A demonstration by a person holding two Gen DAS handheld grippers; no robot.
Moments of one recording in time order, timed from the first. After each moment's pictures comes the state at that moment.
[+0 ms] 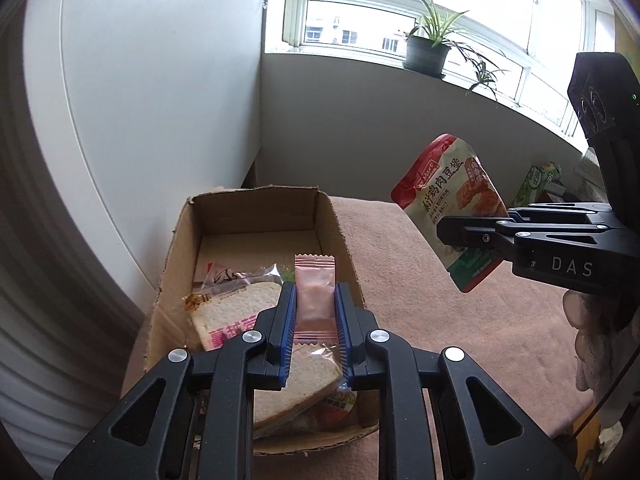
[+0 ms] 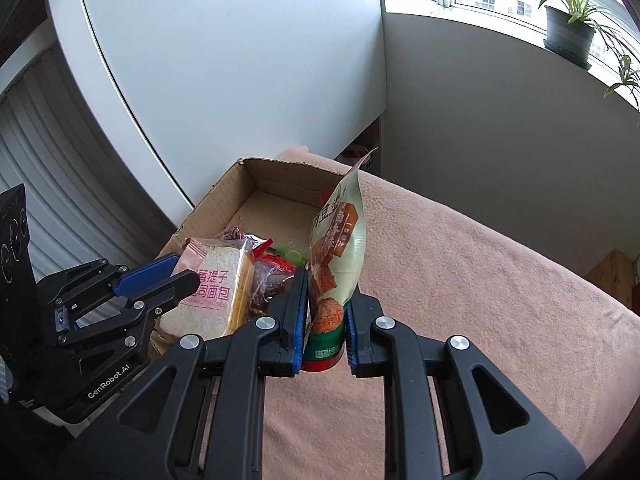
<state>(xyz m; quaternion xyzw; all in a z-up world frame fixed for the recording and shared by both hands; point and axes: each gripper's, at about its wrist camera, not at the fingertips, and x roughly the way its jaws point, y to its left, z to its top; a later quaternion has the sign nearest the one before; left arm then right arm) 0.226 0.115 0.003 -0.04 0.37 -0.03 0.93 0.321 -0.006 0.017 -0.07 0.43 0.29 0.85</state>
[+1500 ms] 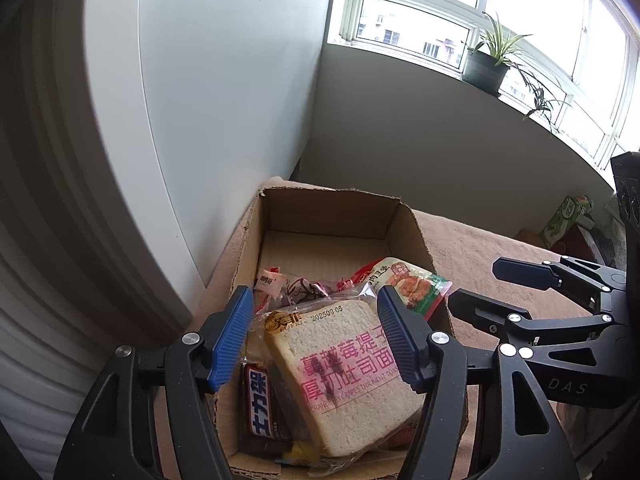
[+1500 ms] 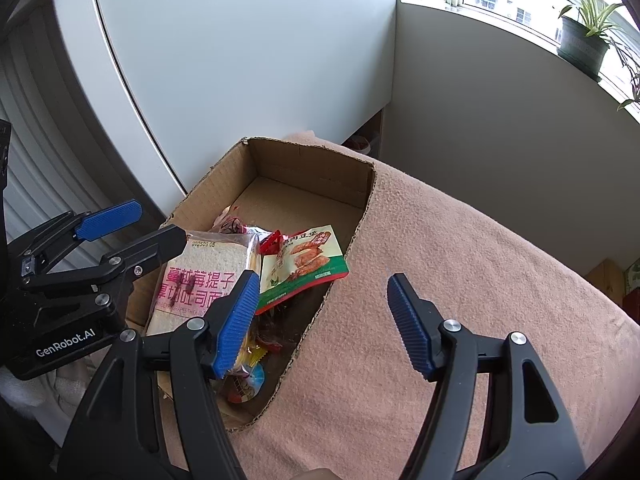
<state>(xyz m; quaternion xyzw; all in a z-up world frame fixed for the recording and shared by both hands) 0.236 0.172 -0.003 -0.08 0.38 0.03 0.92 0.307 0.017 -0.006 -0.11 0.42 0.26 0.86</state>
